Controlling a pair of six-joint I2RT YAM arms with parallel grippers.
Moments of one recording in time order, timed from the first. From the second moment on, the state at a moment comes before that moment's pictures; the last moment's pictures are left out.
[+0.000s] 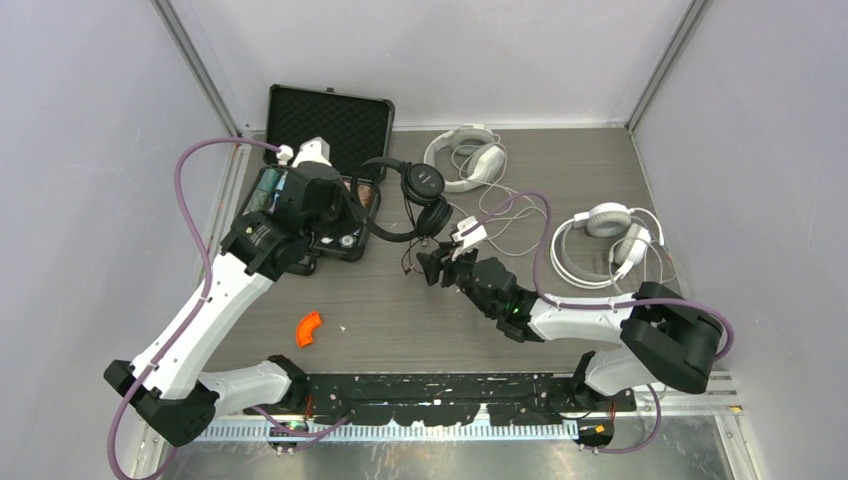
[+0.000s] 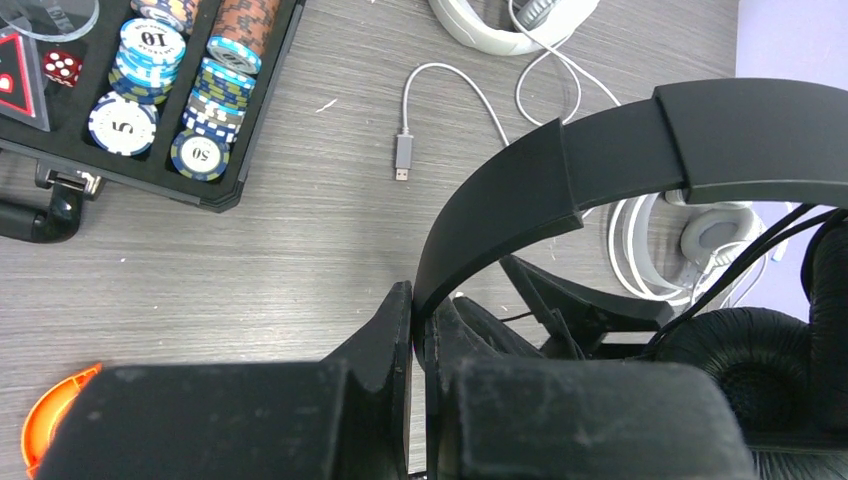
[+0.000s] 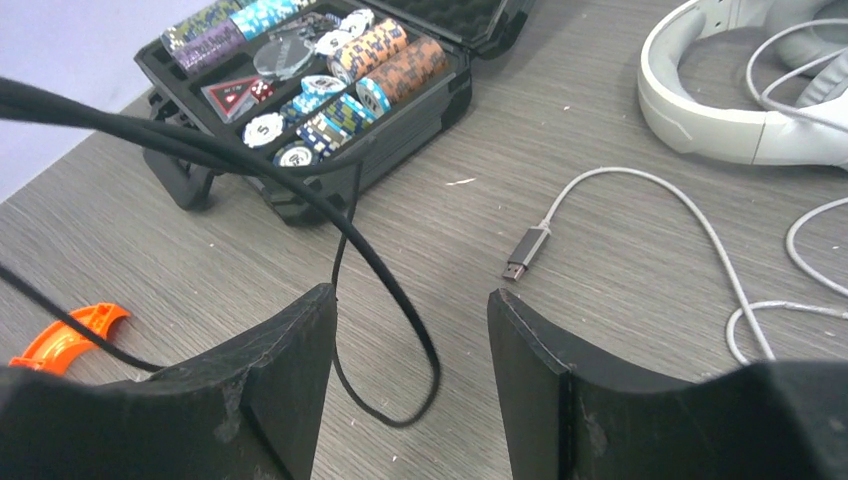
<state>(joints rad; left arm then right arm) -0.62 1.13 1.37 -0.85 -0.28 -0.76 1.00 1.37 0.52 0.78 0.39 0.20</state>
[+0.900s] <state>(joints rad) -0.45 1.09 1.33 -0.78 -0.05 -0.79 0.75 1.41 0.46 0.80 0.27 0.95</state>
